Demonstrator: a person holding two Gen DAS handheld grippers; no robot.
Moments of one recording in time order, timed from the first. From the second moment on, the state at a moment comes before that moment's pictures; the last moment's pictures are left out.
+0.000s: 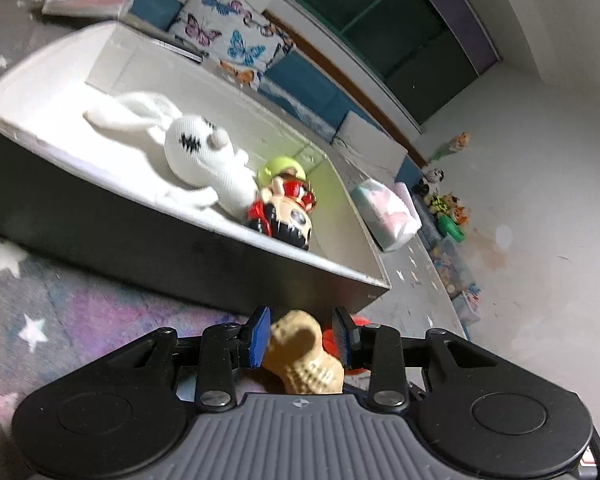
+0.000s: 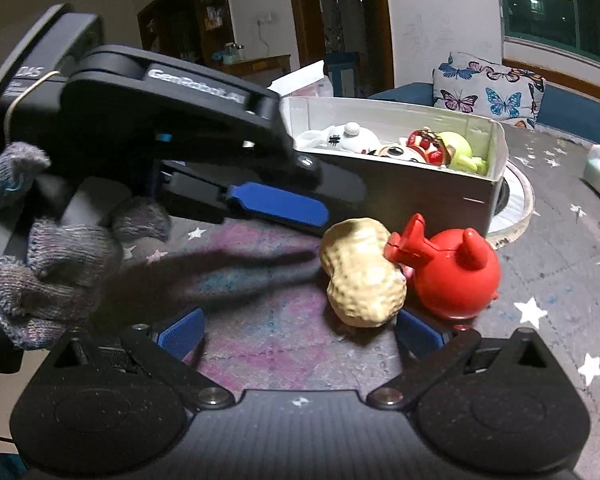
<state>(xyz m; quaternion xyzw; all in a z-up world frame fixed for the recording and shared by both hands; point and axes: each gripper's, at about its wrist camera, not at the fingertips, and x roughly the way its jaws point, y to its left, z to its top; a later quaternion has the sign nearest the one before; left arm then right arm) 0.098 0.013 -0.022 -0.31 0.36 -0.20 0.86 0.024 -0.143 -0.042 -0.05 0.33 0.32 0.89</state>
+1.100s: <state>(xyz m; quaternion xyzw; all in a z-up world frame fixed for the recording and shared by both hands) 0.091 0.037 -0.037 -0.33 0.38 -0.21 0.84 0.018 -0.124 -0.043 -0.10 0.31 0.35 0.88</state>
